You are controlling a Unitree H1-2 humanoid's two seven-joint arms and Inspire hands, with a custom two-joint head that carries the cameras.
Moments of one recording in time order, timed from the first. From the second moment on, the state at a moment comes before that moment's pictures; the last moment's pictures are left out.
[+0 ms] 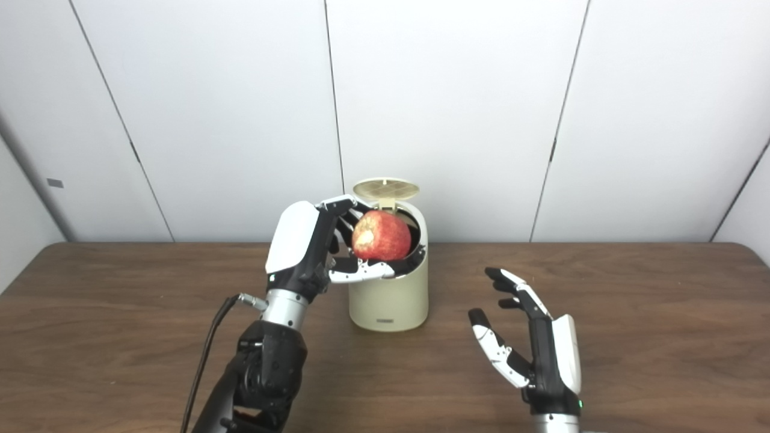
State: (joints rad) left arm -0.47 0.00 -0.21 0.00 0.79 0.12 0.11; right arm -0.12 -0.04 0.05 0.03 -0.49 -0.32 -0.33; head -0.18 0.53
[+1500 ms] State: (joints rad) left arm -0.59 0.05 -0.27 0.14 0.74 0.22 0.11; right arm -0.12 -0.04 0.06 0.03 -0.49 -0.32 -0.34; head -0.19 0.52
